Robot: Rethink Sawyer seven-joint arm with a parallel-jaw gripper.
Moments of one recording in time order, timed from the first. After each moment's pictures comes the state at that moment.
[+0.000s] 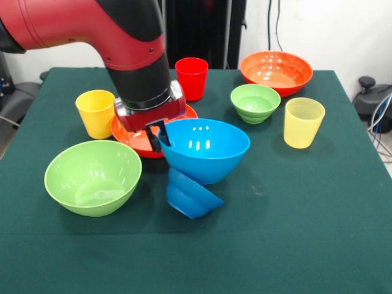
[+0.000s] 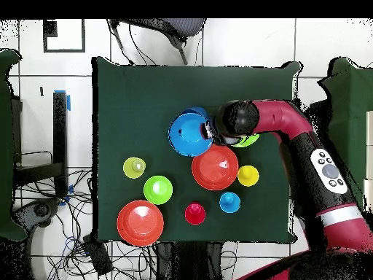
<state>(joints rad) -0.86 -0.41 0.82 1.42 -0.71 1.03 1.55</state>
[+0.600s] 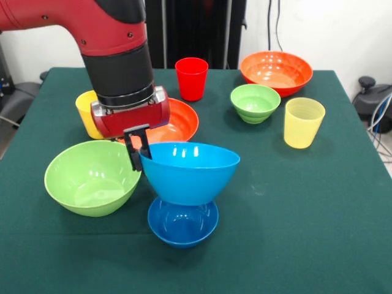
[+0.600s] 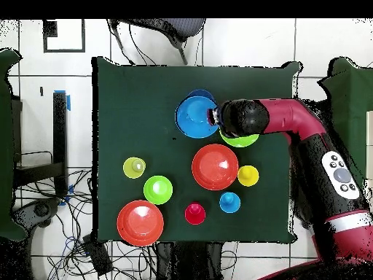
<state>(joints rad) -0.88 -0.45 0.82 1.43 -0.72 0.81 1.55</state>
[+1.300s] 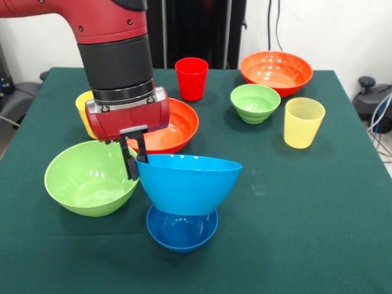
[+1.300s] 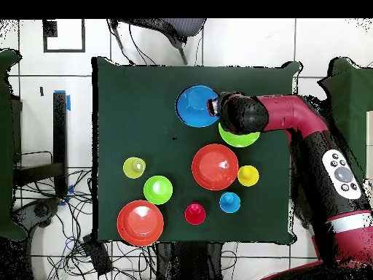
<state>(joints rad) -0.86 -0.48 0.82 1.42 -0.72 0.71 1.55</state>
